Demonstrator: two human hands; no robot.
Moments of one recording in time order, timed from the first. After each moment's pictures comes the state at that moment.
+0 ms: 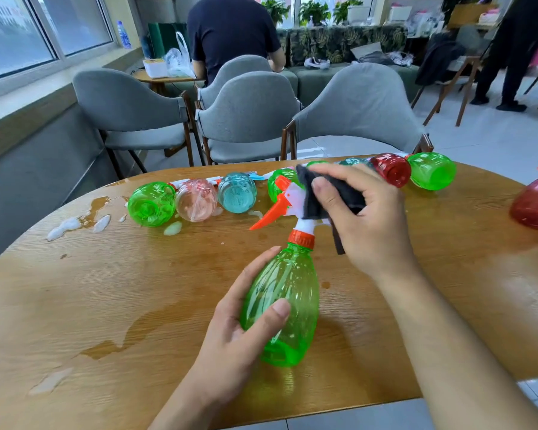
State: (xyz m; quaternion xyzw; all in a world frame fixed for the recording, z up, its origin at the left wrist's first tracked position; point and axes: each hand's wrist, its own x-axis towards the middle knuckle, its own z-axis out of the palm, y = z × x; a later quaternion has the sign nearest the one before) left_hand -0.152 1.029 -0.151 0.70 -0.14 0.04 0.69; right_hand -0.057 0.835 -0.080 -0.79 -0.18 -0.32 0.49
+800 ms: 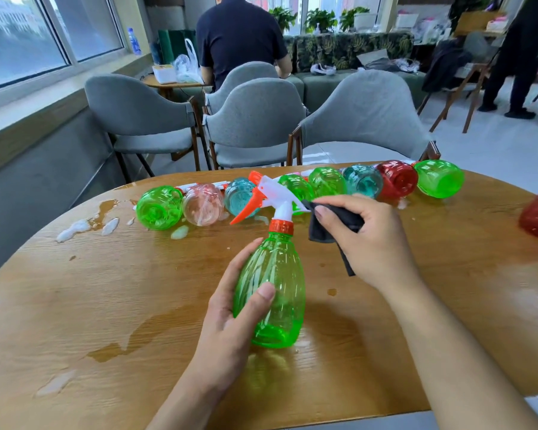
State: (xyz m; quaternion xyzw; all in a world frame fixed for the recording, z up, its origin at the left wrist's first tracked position) left_hand -0.140 1.034 -0.150 0.66 -0.09 0.07 0.74; right_hand -0.057 0.832 -0.093 -0.82 -0.13 -0.25 0.50
